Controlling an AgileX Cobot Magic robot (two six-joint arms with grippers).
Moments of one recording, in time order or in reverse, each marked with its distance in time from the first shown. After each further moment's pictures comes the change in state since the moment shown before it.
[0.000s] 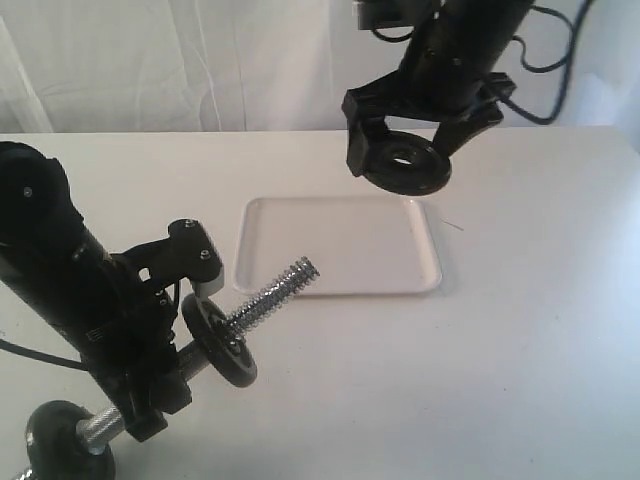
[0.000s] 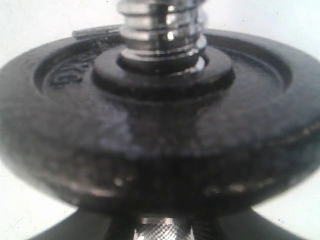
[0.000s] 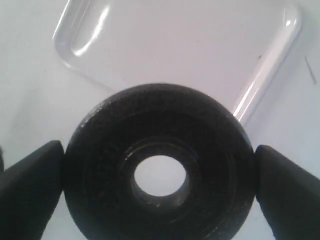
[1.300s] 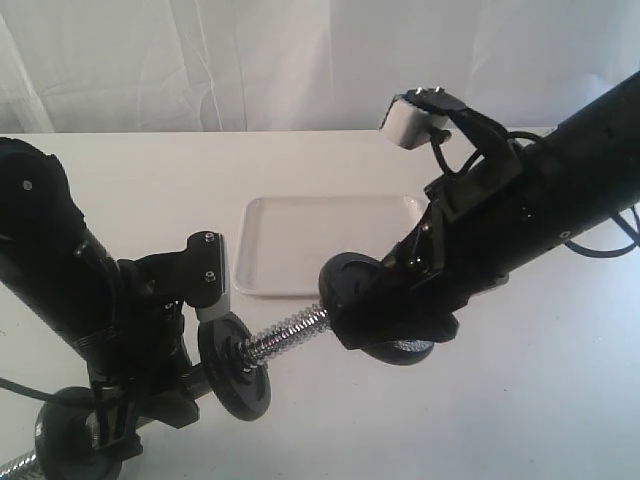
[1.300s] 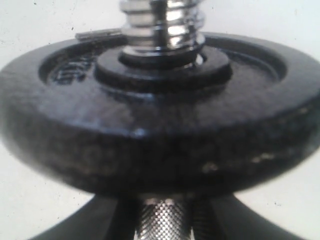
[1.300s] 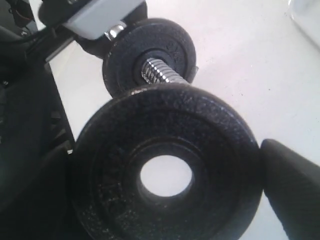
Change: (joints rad) left arm 0.000 0.000 0.000 -0.112 0.046 0.337; right arm -0.051 -0.450 0.774 0.671 -0.146 -0.912
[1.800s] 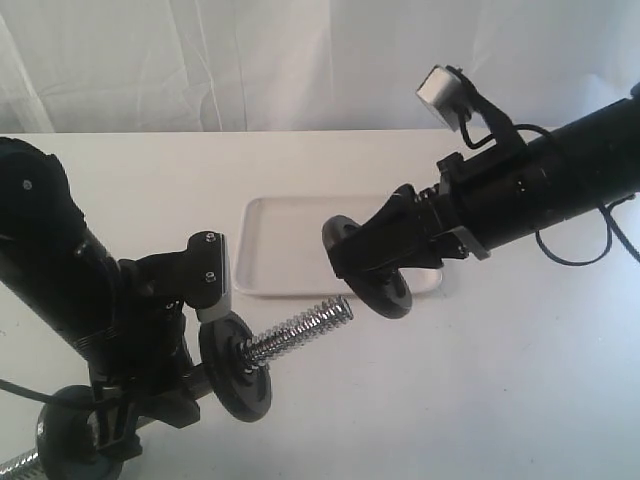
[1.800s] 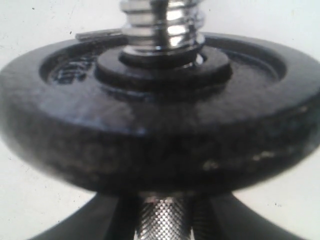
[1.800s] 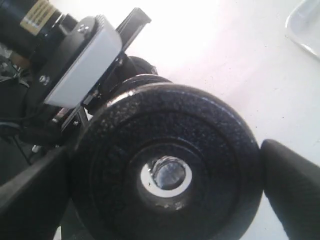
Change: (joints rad) left arm 0.000 0.000 0.000 -0.007 0.000 0.018; right arm -0.156 0.184 -0.002 0.292 0.108 -0.116
